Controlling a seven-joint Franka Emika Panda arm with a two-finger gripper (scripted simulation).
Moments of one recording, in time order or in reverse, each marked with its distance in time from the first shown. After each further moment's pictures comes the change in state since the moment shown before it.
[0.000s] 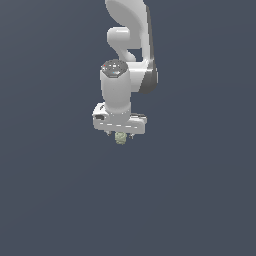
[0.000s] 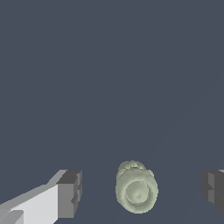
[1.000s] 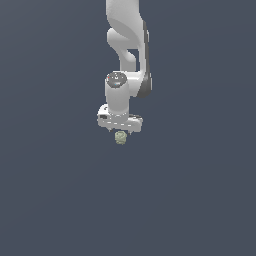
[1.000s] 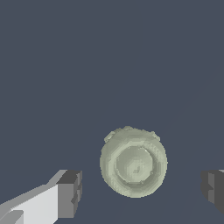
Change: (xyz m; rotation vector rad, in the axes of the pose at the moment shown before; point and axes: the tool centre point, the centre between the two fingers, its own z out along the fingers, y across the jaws) arm -0.068 0.016 0.063 -0.015 -0.041 0.041
